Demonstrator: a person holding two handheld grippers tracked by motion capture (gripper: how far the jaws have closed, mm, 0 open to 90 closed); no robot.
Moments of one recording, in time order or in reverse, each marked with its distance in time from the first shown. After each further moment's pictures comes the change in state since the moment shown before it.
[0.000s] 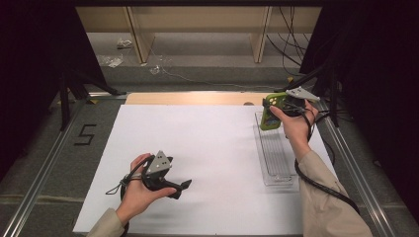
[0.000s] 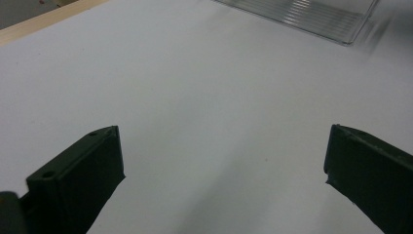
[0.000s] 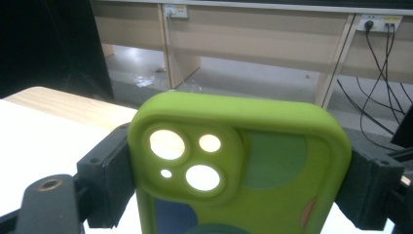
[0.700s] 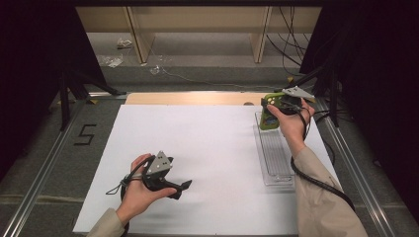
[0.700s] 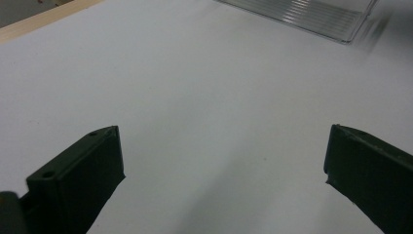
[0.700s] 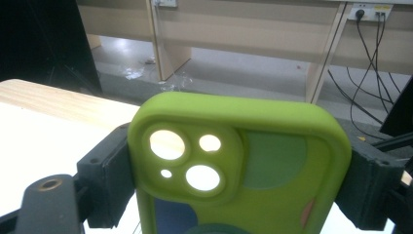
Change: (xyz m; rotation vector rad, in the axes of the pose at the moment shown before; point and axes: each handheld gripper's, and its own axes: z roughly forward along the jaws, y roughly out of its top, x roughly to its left) left arm 0.000 0.000 0.000 0.005 -0.002 0.003; right arm -0.002 -0.004 0.017 0.035 -0.042 0.005
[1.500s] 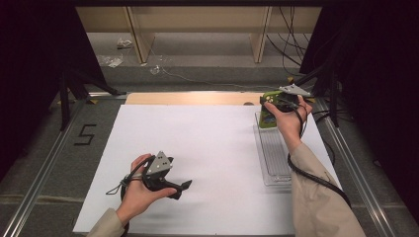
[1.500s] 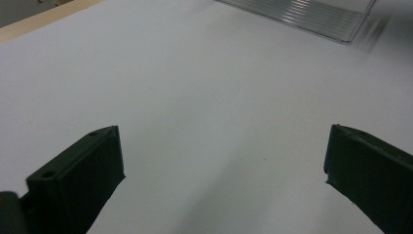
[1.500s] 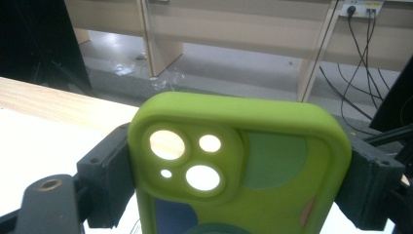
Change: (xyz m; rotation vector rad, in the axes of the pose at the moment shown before) left arm 0.000 0.000 0.000 -0.002 0.000 -0.001; right arm 0.002 0.003 0.012 0.021 -0.037 -0.004
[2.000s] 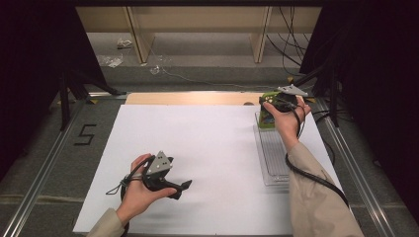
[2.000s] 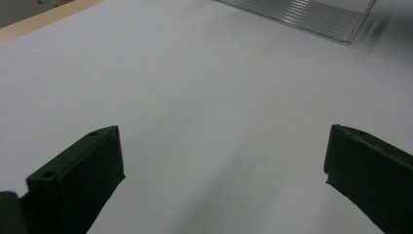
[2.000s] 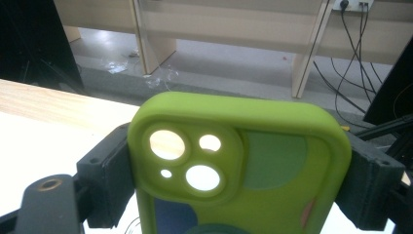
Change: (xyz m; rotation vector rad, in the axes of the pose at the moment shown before) left arm 0.000 0.000 0.000 -0.001 -0.001 0.000; right arm 0.001 -0.003 0.007 0.014 -0.027 0.014
